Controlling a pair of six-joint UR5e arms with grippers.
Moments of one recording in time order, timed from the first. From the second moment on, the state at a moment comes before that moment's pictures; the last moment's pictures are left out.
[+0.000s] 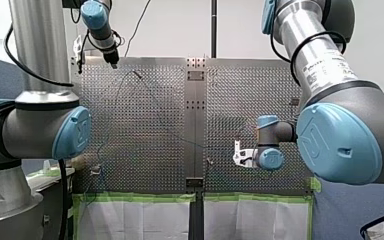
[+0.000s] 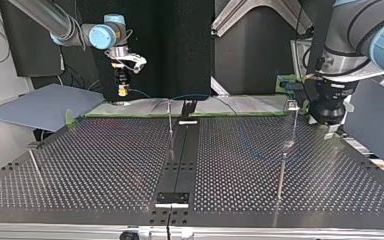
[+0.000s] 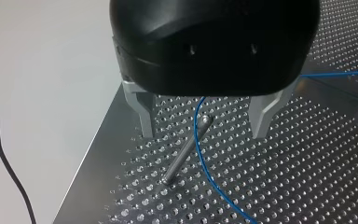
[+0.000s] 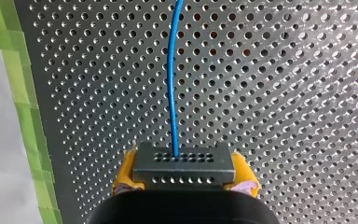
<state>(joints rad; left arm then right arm) 0.06 -1.36 -1.66 -3.56 -1.60 -1.77 1.95 -0.88 1.94 -0.90 1.58 1.59</state>
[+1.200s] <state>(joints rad) 0.07 -1.41 -1.73 -3.42 -1.58 -1.80 1.95 -0.88 1.94 -0.90 1.58 1.59</state>
